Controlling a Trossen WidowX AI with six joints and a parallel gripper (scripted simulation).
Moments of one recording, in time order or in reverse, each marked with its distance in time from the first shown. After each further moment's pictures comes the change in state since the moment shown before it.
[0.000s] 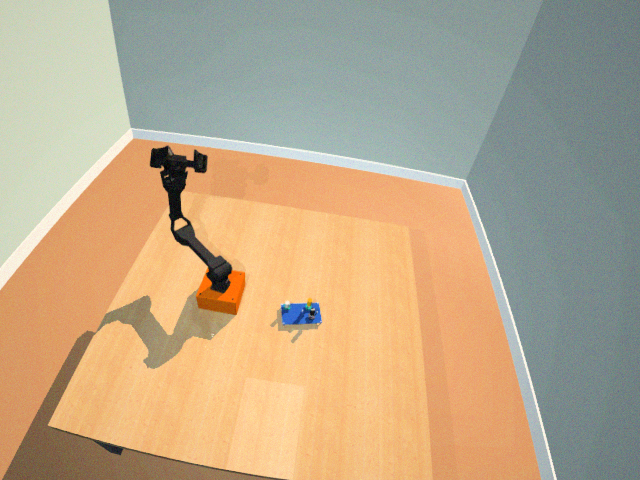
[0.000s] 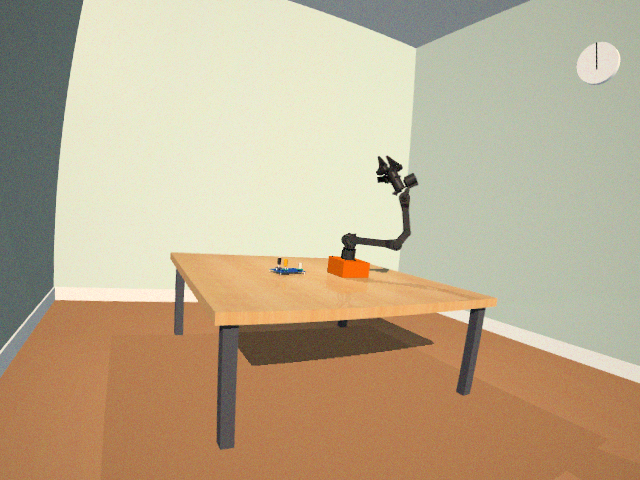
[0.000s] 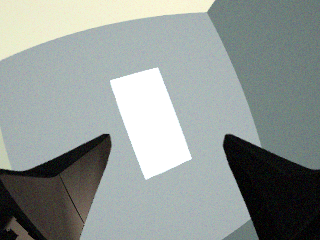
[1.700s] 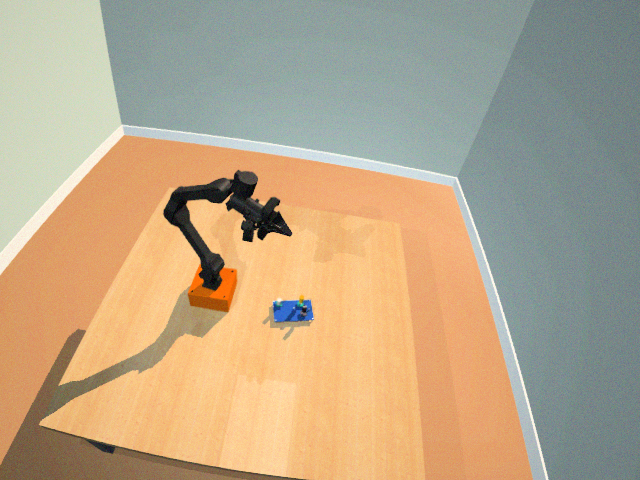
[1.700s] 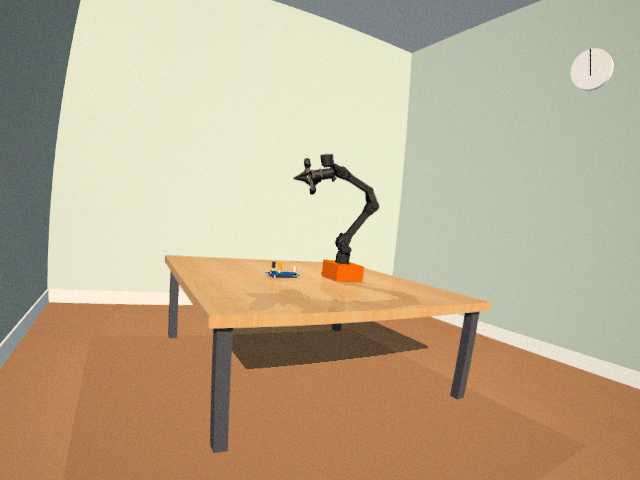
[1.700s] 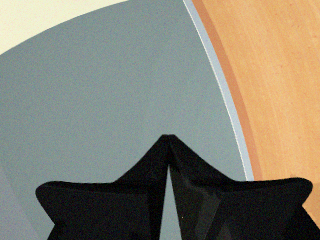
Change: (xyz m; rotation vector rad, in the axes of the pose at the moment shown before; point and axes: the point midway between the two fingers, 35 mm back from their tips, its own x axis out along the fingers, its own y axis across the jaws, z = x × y) arm 0.112 -0.317 0.258 -0.521 -0.419 -1.239
